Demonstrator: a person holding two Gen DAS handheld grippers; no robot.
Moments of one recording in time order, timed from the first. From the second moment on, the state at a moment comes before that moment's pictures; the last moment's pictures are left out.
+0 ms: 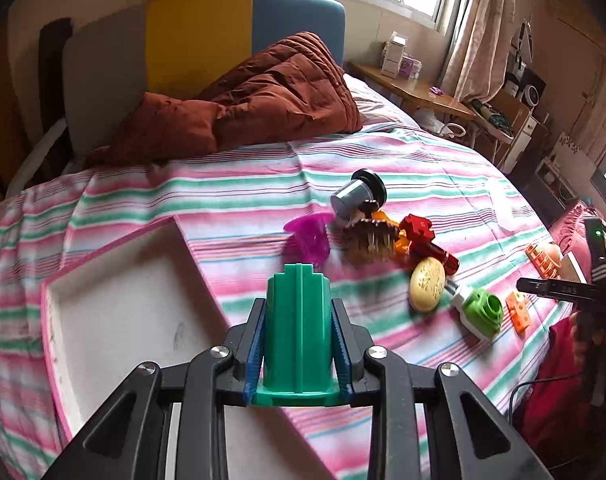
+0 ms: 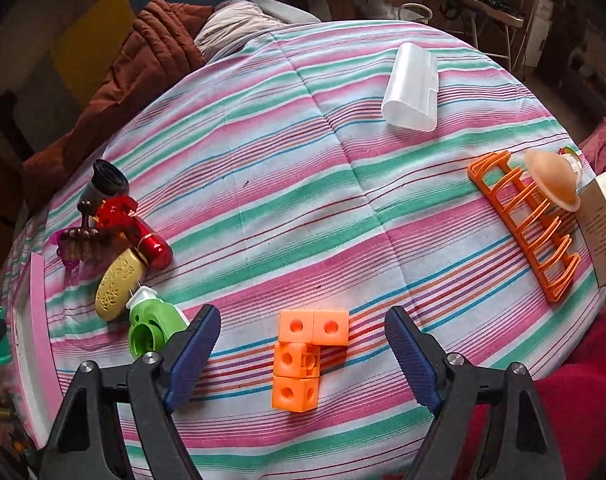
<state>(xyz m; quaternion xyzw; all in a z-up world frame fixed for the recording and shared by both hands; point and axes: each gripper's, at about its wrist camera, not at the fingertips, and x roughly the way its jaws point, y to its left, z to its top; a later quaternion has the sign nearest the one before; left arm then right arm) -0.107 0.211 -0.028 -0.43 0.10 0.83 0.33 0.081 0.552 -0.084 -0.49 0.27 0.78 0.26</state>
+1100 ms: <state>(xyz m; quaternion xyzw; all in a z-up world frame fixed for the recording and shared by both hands) -0.240 0.077 -0.098 -0.50 0.02 0.85 0.13 0.079 0.521 -0.102 -0.56 0.13 0.78 0.25</state>
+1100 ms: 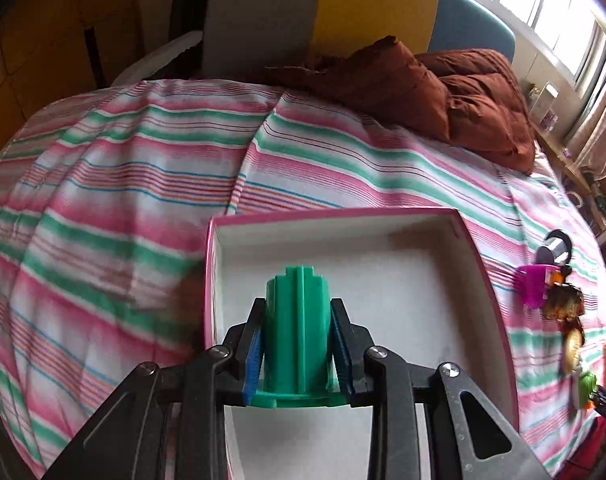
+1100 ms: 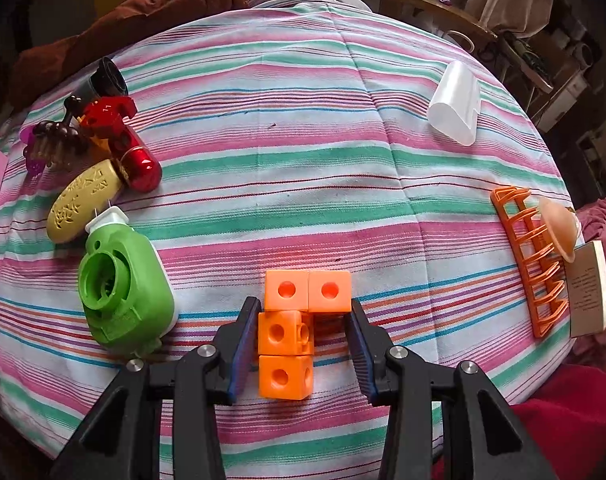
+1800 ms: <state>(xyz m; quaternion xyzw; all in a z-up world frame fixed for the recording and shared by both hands) -0.123 0.073 -0.052 -0.42 0.07 0.90 0.12 0.054 0.515 -0.112 -0.56 0.10 0.78 0.25</state>
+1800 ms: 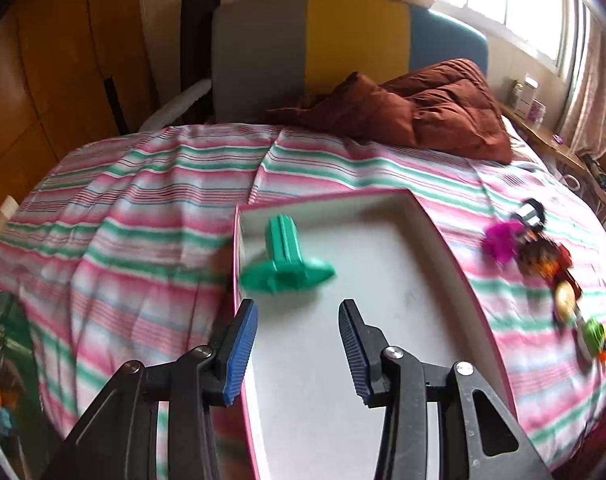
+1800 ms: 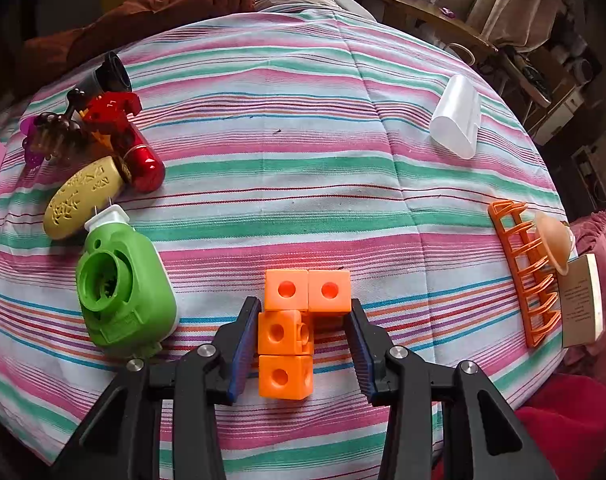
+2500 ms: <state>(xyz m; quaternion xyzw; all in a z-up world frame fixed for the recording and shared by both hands) -0.032 0.065 -0.036 -0.39 0.06 0.91 0.11 0.050 0.504 -0.107 -0.52 0.08 0.81 0.27</state>
